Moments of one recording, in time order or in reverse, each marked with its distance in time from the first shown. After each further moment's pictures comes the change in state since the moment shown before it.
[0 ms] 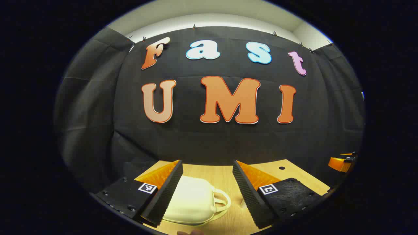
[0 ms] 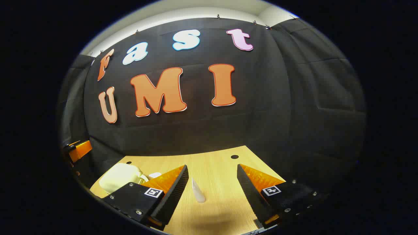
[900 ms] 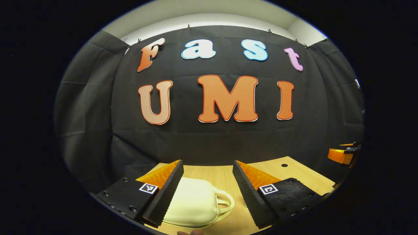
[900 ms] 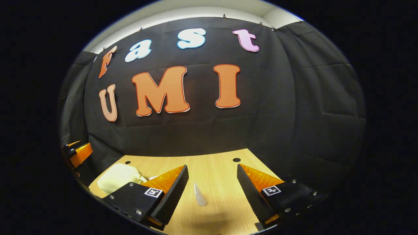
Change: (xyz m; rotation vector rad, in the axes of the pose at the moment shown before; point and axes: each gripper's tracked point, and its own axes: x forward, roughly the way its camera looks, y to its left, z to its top) left arm 0.018 0.000 -0.005 0.050 -0.006 -0.009; right arm 0.021 0.010 0.011 -0.020 -0.014 -0.004
